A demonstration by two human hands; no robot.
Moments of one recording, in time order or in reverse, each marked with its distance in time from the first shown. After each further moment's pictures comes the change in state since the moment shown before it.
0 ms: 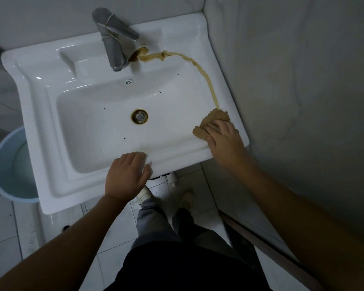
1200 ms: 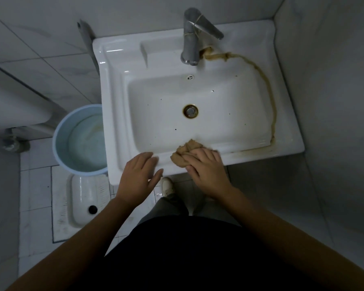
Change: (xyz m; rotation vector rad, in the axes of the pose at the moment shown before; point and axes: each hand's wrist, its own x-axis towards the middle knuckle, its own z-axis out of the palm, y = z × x) left_hand -0.092 -0.097 -0.039 -0.051 0.056 -0.086; right_hand -0.049 -0.207 0.047 0.086 -0.105 -0.309
